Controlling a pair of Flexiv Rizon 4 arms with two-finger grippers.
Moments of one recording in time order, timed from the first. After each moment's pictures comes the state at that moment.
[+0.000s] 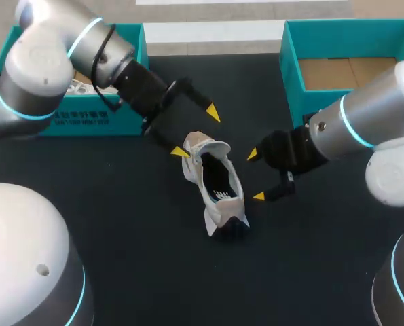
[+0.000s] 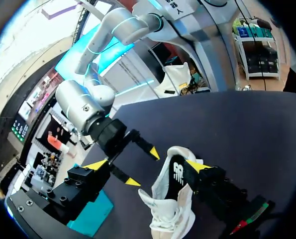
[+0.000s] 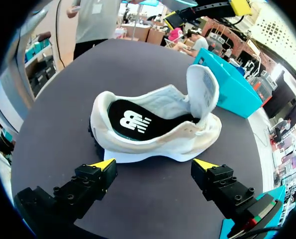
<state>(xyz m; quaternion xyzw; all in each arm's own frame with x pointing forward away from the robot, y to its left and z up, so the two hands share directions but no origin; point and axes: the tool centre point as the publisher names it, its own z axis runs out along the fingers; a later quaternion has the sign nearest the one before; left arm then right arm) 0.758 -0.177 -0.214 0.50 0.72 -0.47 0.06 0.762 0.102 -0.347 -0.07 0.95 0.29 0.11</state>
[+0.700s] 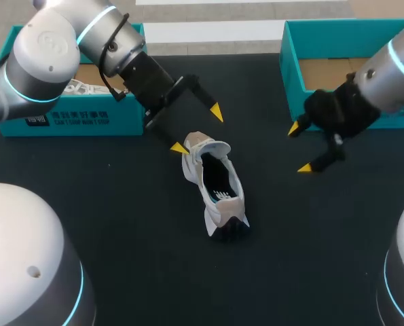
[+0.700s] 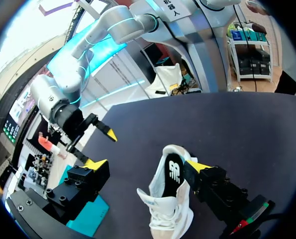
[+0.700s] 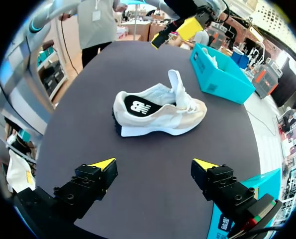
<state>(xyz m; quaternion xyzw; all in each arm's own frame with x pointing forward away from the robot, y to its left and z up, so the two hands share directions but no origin) 0.761 -0.178 -0.215 0.53 0.72 -0.45 0.03 0.764 0.018 -0.269 -0.05 0.96 0.26 0.05</state>
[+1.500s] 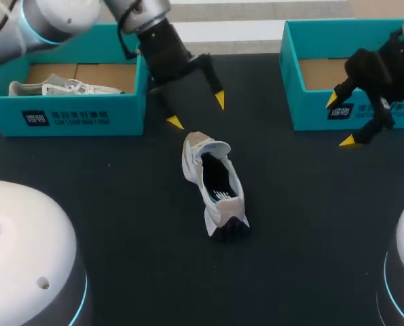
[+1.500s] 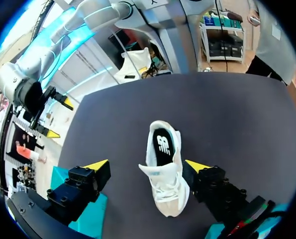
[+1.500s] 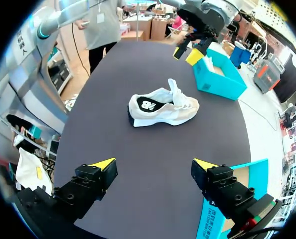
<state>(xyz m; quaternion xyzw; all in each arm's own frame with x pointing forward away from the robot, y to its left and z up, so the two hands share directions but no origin) 0.804 -0.177 -0.201 0.62 0.72 -0.31 0.00 0.751 -0.035 -0.186 -0.05 0.97 0.23 0.04</state>
